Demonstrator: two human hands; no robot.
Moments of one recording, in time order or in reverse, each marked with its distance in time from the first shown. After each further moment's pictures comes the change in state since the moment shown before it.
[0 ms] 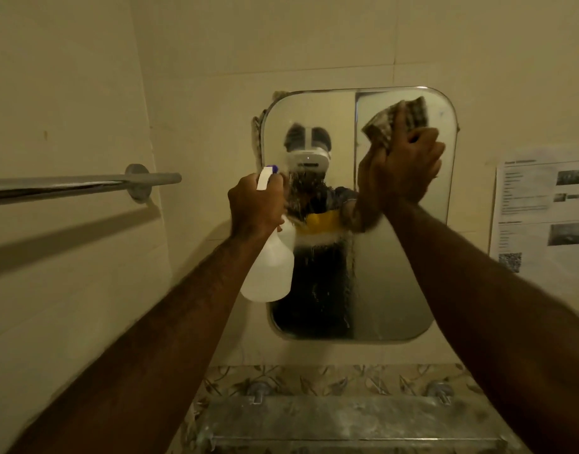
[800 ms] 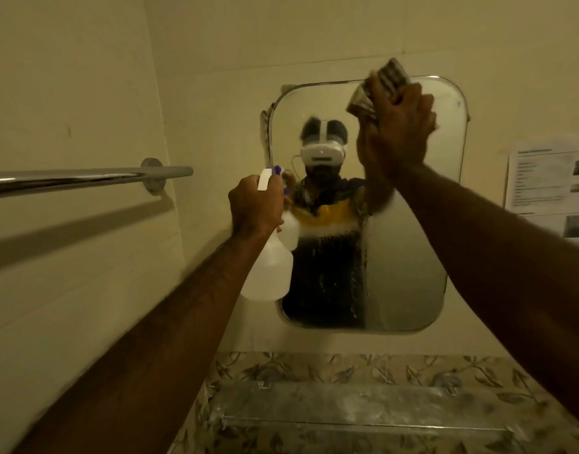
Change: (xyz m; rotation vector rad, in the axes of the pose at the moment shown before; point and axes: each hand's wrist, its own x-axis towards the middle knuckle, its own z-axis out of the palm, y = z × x) left_hand -0.013 -0.001 -0.011 0.114 0.042 -0.044; right_hand 0.032 -0.018 -0.001 0.021 -0.074 -0.283
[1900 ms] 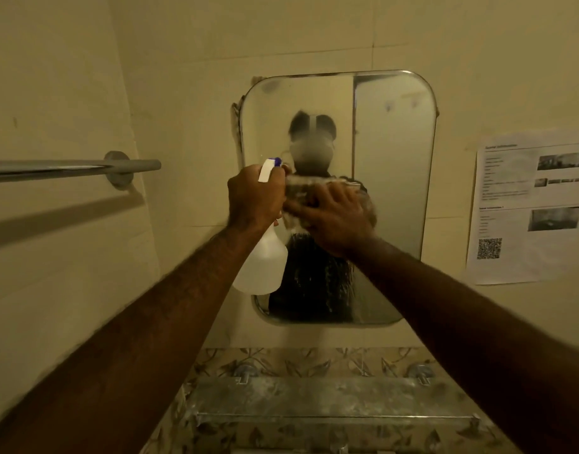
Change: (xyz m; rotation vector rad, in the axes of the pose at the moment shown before) left_hand -0.014 0.017 0.036 -0.010 -0.021 0.109; right_hand -0.134 0.024 0.033 -0.124 -0.242 -0.683
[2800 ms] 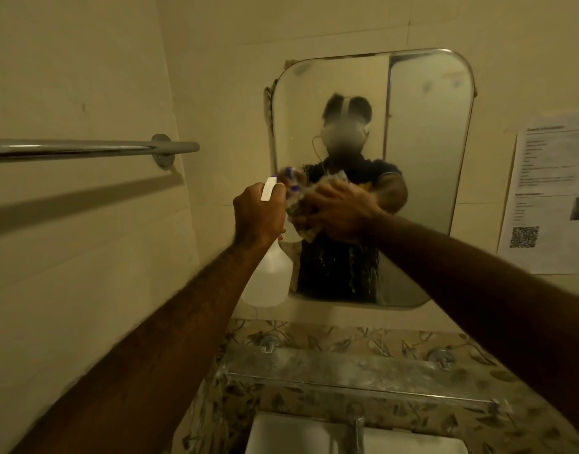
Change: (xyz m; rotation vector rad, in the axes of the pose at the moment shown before) left_hand -0.039 -0.040 -0.036 0.080 0.049 -0.056; right_hand 0.025 -0.022 -0.025 -0.075 -0.384 -0.438
